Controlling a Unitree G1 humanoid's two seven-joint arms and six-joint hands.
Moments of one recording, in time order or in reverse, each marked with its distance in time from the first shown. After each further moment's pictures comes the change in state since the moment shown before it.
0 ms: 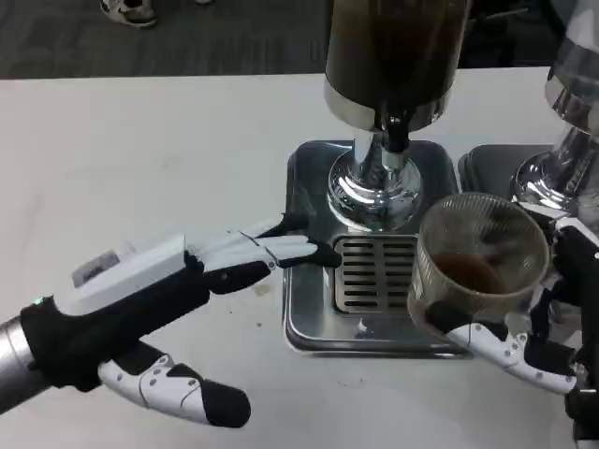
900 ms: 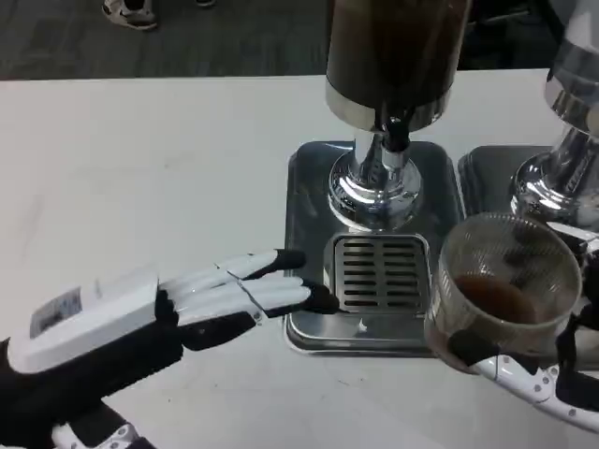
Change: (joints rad) left arm 0.196 0.119 0.042 -0.193 -0.114 -0.033 0.004; right arm 0.162 0.025 -0.035 -0.169 0.044 0.000 0.092
